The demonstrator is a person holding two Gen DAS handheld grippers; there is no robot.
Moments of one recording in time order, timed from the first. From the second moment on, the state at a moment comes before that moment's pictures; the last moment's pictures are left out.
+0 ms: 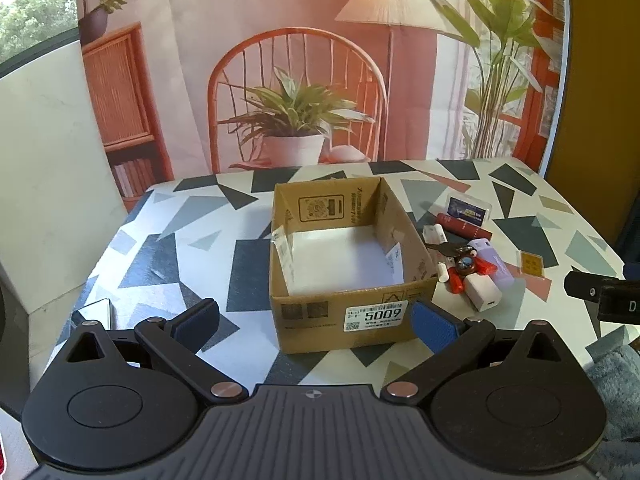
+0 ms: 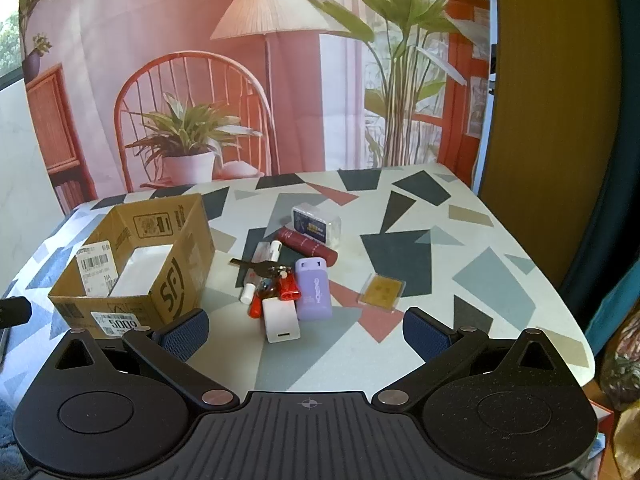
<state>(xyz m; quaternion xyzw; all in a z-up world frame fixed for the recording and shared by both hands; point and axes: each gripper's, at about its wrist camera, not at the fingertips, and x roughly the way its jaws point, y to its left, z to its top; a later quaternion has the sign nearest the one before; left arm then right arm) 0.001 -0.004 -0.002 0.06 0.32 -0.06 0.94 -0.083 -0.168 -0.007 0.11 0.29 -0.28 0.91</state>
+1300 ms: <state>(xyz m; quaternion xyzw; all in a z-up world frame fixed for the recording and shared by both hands) -0.001 -0.004 -0.004 0.05 0.33 -0.06 0.94 -0.082 -0.167 -0.008 0.11 0.30 -0.28 0.91</state>
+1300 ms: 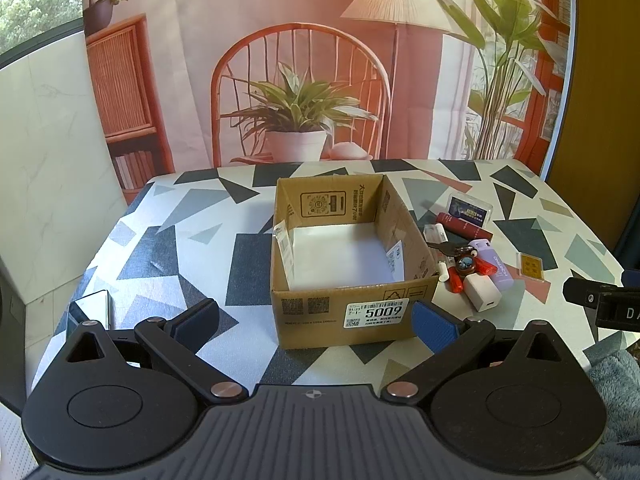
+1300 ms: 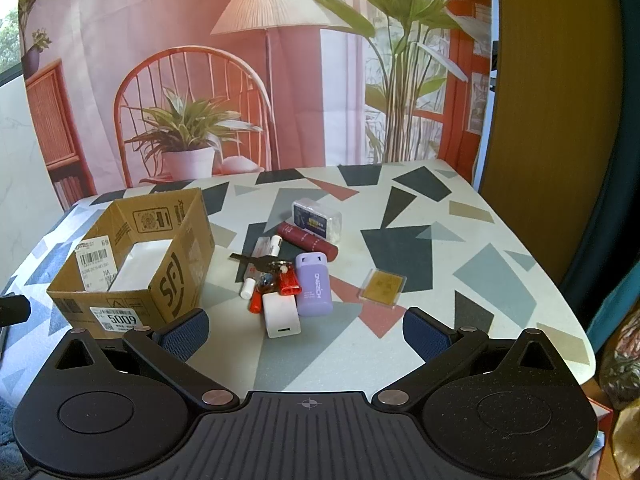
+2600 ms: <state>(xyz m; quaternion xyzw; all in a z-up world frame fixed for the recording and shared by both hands) 0.001 -0.001 -0.004 0.04 0.33 -0.05 0.94 -0.078 -0.170 -0.005 0.11 0.30 -0.28 0.91</state>
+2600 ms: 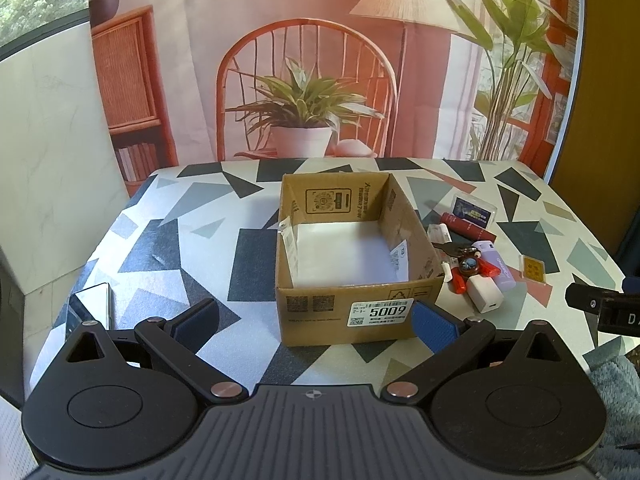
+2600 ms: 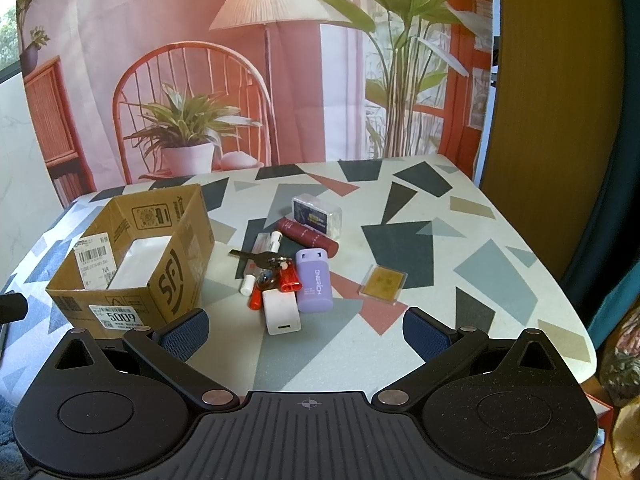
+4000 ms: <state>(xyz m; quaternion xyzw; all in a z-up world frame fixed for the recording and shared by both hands) 0.114 0.019 -0.033 0.01 0.39 0.00 0.92 -0.023 -0.229 -0.044 0.14 0.33 -0.25 0.90</state>
